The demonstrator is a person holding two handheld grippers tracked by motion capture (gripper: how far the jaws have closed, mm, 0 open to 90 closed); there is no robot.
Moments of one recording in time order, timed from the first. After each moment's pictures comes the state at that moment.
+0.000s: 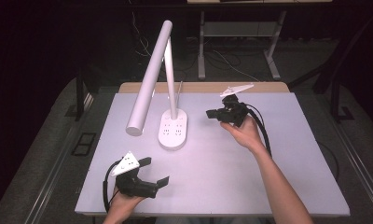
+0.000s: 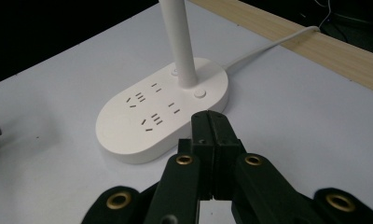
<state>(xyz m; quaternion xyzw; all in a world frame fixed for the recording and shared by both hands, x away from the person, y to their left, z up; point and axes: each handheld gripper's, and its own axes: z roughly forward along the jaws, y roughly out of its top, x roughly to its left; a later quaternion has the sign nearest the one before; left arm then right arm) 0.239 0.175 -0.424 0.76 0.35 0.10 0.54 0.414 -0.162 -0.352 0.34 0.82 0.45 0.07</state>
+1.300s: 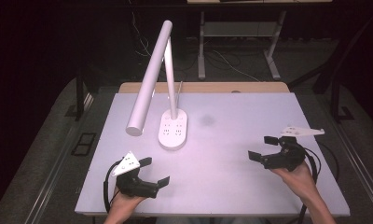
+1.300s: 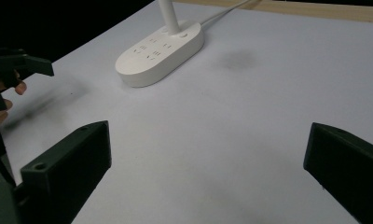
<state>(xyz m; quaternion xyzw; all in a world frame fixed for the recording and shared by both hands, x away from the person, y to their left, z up) 0.238 0.174 -0.424 0.76 0.35 0.10 0.54 0.285 -0.287 -0.378 0.41 0.76 0.49 0.08</state>
